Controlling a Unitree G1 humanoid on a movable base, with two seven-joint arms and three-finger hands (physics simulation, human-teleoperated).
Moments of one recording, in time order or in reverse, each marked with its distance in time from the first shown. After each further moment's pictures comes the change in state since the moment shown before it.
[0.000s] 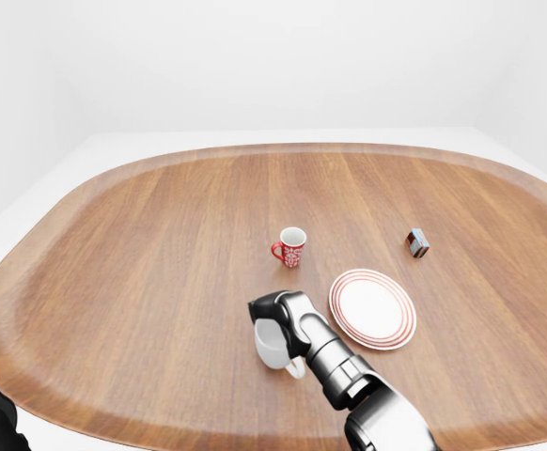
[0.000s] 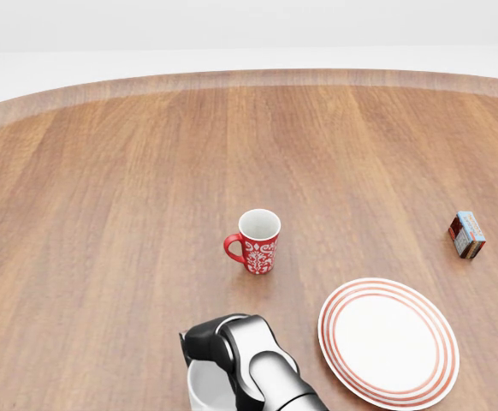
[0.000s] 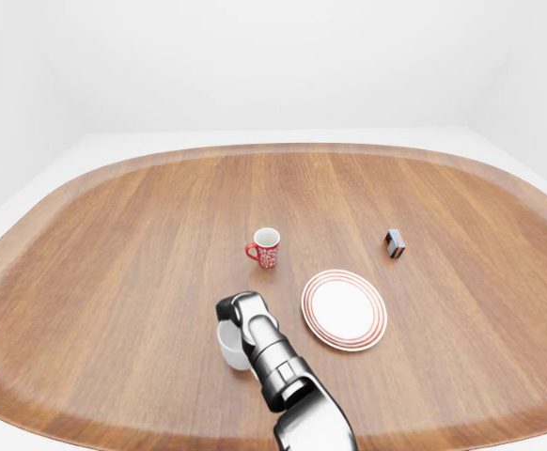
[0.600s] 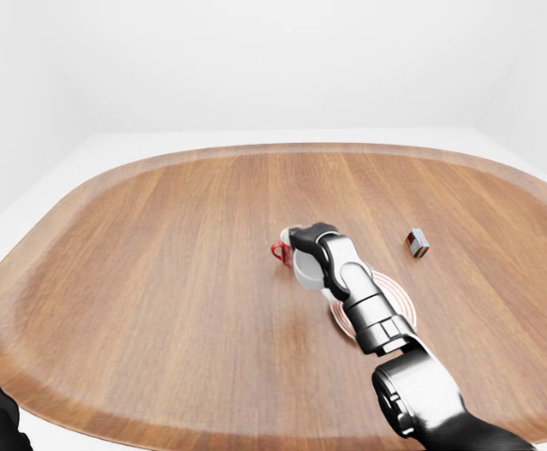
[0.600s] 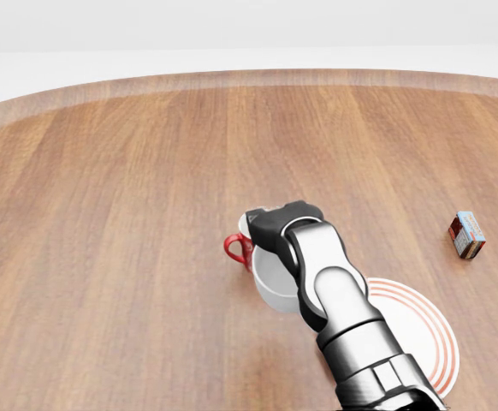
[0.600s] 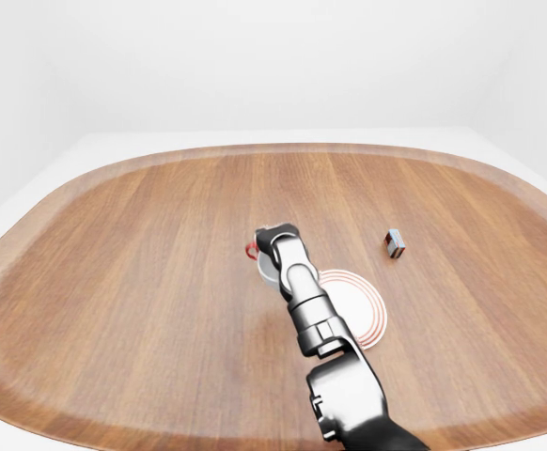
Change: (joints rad) left arm -0.001 -0.004 -0.006 -0.001 0.008 0.000 -0.002; right arm -0.156 -0.208 -0.126 -0.205 -0.095 0.000 0.000
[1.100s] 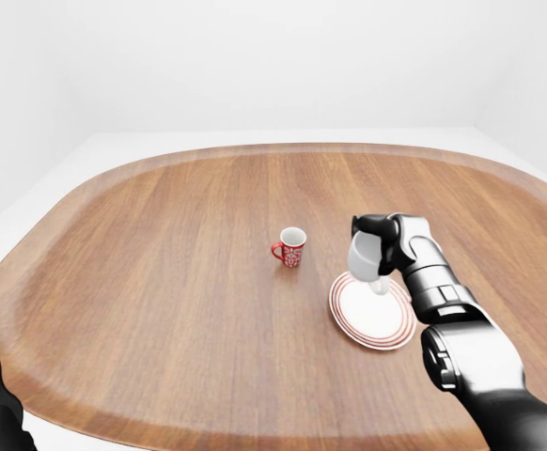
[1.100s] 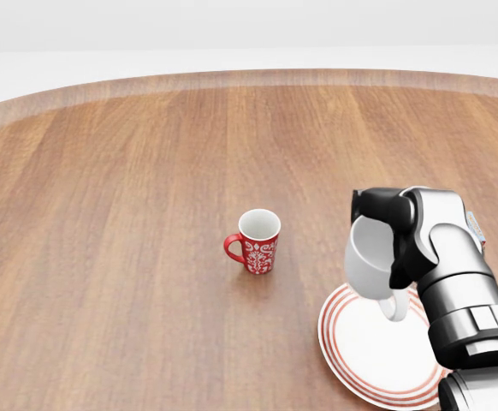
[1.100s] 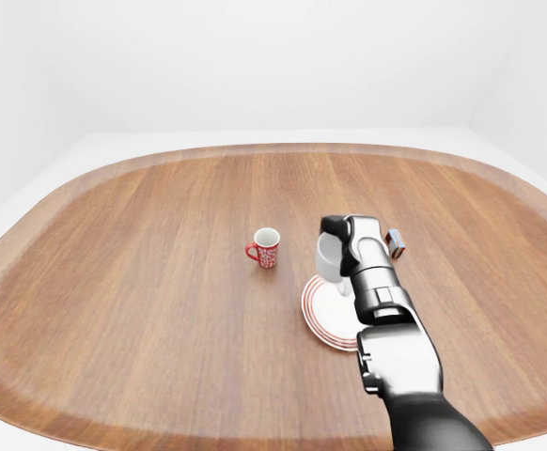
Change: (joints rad) left arm -0.002 -0.006 -0.011 0.000 0.014 0.000 -0.004; right arm -0.154 -0.318 -0.162 0.265 0.202 0.000 0.000
